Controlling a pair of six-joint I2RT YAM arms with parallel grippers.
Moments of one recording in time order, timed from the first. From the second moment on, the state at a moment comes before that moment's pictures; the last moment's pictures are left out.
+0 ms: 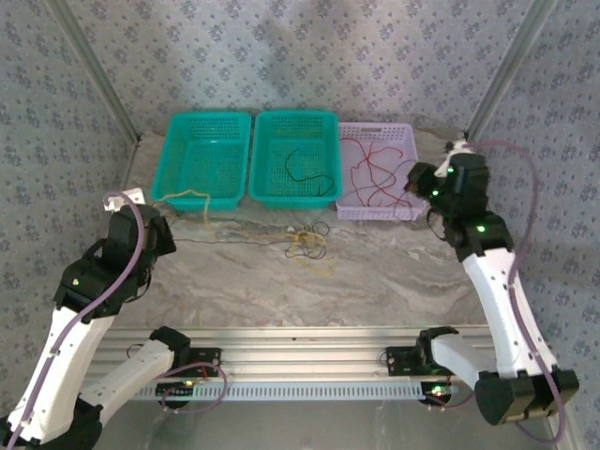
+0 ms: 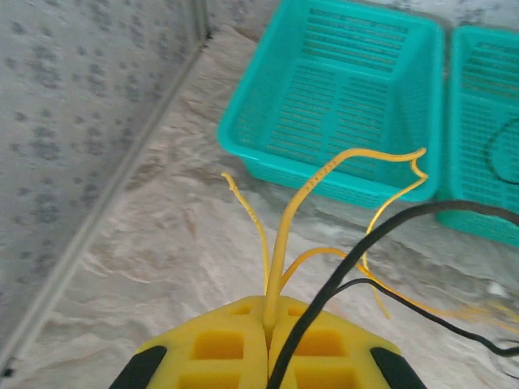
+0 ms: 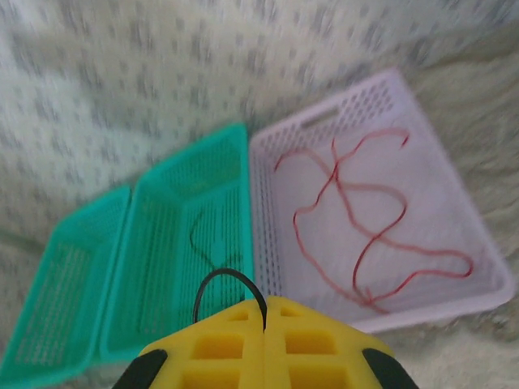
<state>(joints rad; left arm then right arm) -0.46 0.78 1.23 -1.15 -0.54 -0.50 0.17 1.03 1.14 -0.53 -0.06 0.56</state>
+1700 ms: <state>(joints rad) -0.46 0.71 1.06 -0.90 0.22 -0.44 0.70 1.48 1.28 -0.19 -0.48 0.09</state>
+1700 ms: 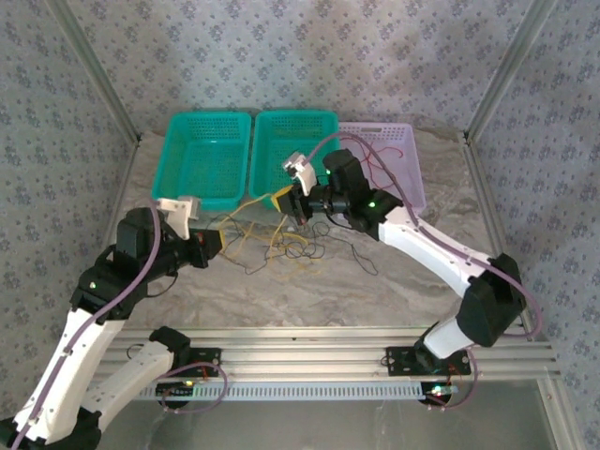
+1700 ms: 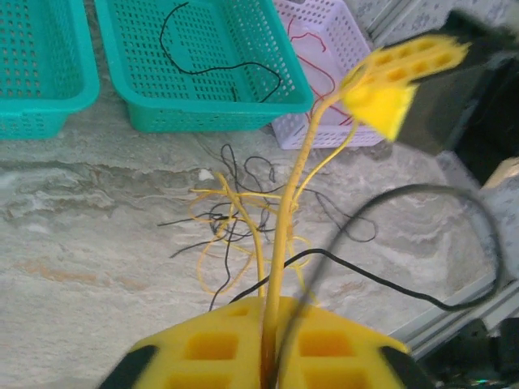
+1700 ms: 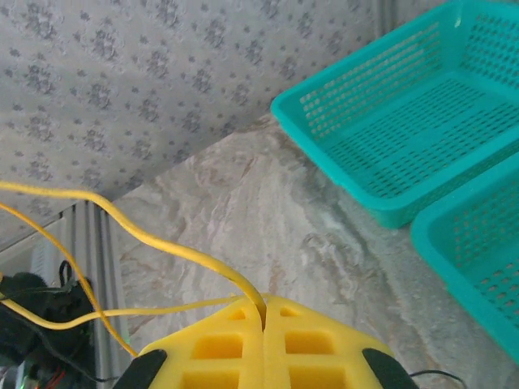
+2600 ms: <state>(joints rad) -0.46 0.65 0.97 -0.97 0.06 -0.39 0.78 1.85 2.11 -0.47 -0.17 0.13</state>
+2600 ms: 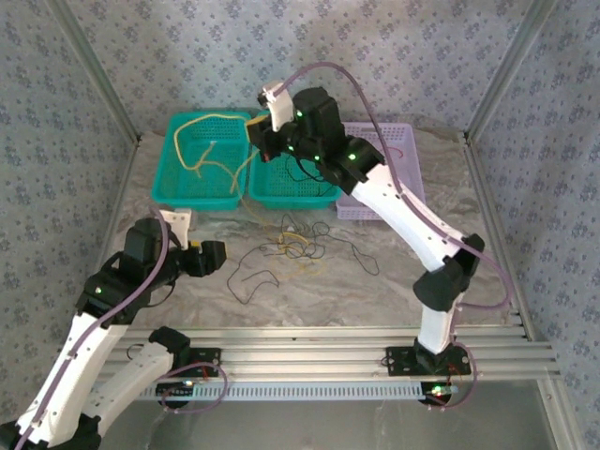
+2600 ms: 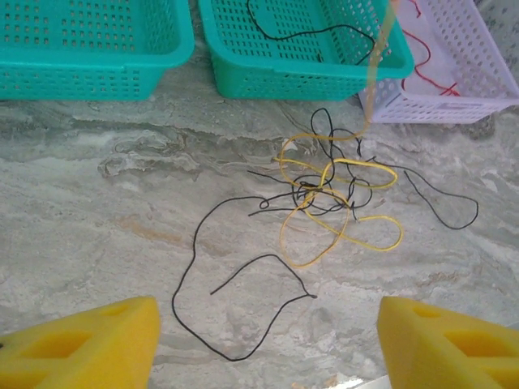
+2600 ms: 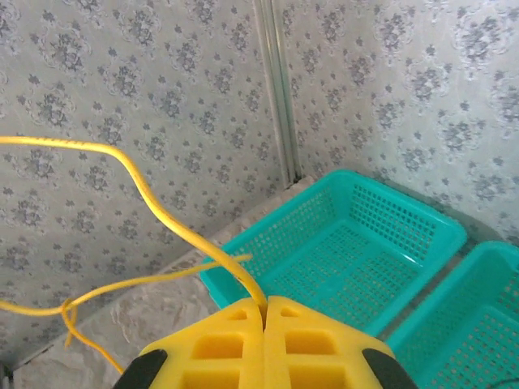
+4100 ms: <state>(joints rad) -0.46 0.77 0.71 -0.28 0.03 -0.65 0.84 1.91 2.33 -0.53 -0.30 0.43</state>
